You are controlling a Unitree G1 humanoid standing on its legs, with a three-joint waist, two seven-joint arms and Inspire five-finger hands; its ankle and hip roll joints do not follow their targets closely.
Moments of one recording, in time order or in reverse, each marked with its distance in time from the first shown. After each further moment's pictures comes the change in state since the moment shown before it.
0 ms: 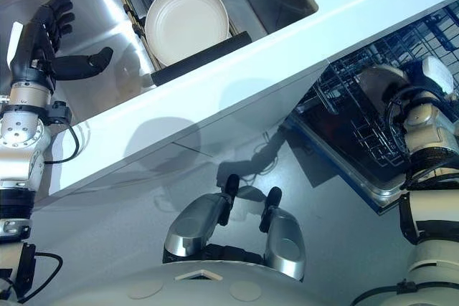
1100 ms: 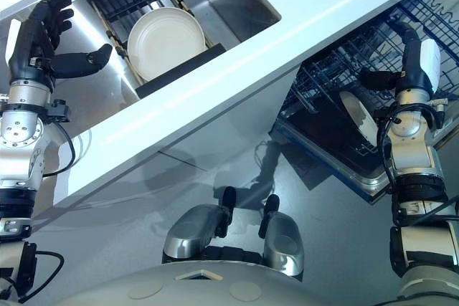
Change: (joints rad) left arm 0.004 -0.007 0.013 -0.004 0.006 -0.005 -0.028; right arm 0.306 0.110 -0.205 -0.649 0.233 -0.152 -0.155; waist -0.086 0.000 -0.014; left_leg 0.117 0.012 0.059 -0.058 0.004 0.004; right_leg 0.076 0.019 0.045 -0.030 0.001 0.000
